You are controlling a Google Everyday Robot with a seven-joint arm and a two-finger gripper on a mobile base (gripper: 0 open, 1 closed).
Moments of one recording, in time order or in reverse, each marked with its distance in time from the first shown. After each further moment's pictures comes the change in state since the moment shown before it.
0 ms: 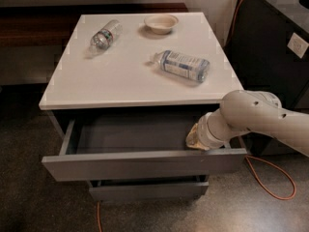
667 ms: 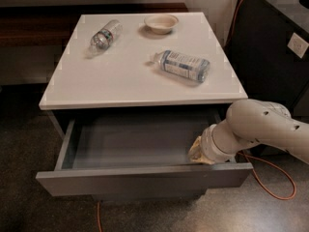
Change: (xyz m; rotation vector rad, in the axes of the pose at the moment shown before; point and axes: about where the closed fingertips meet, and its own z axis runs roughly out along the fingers) arm 0.001 0.045 -0.011 -0.069 -0.015 0.014
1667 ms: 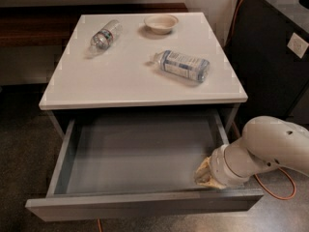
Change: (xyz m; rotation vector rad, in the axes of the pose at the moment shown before) arm 0.006 0.070 -0.016 -0.091 -0.042 0.053
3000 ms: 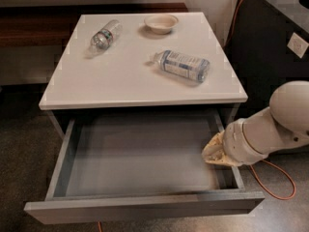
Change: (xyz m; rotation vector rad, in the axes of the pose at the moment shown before) arm -0.022 -0.026 -0.078 0.065 -0.049 -0.079
